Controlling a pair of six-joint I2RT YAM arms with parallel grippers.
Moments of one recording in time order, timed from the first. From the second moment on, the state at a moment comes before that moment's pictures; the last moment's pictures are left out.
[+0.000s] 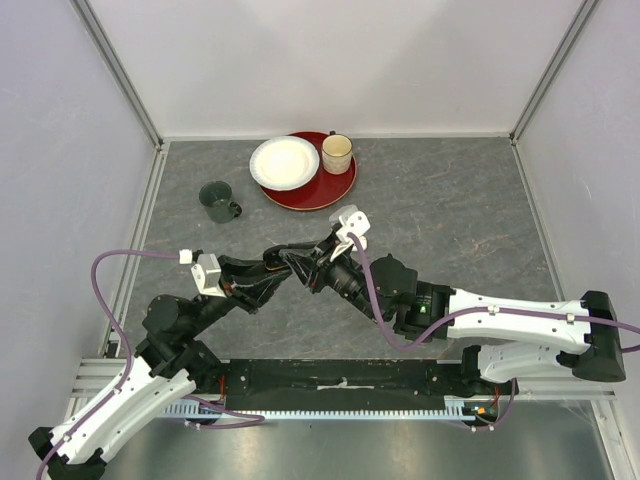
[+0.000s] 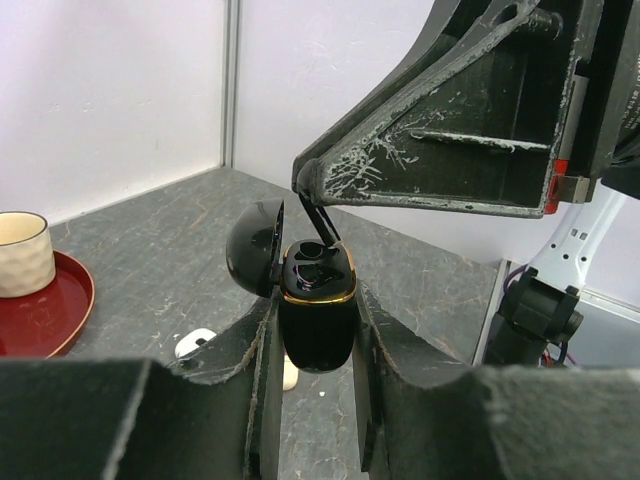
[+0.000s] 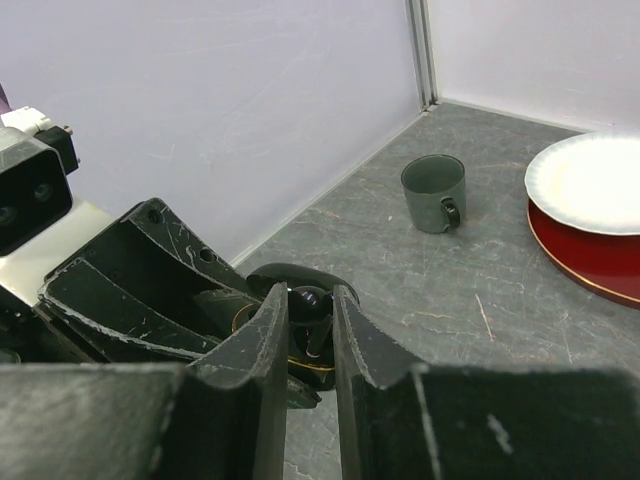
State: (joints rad) left arm -0.74 0.28 0.35 0.28 0.25 -0.24; right arm 1.35 1.21 1.03 0.29 0.49 0.27
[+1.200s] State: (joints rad) left arm -0.75 0.23 0.32 0.29 0.26 -0.25; right arm 1.40 1.22 0.97 0.39 0.51 0.05
